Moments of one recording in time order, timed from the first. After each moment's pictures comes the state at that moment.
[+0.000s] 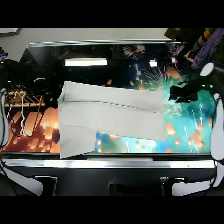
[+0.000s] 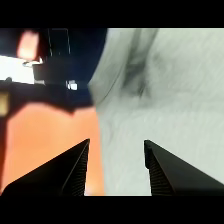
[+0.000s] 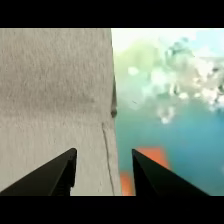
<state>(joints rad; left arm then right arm) 0.34 -1.84 1.88 -1.80 1.46 1.59 -0.20 -1.65 1.64 -1.35 1.44 1.53</state>
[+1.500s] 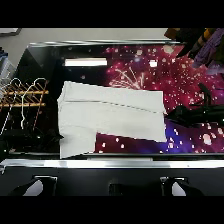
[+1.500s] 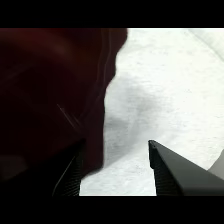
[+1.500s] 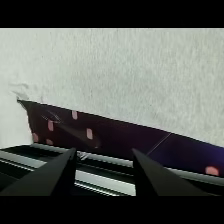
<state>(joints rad) 0.54 -1.06 0.44 -2.27 1.02 1.80 -0.35 -1.04 1.02 -0.93 1.49 1.40</state>
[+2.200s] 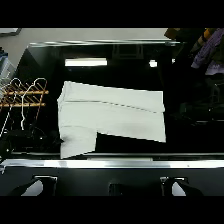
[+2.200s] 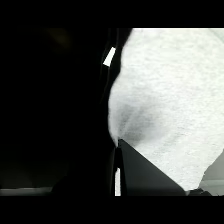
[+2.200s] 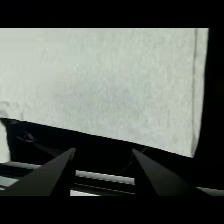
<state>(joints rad) 0.53 -1.11 0.42 -2.29 1.02 1.80 -0.35 -1.02 1.07 -1.03 1.45 1.40</state>
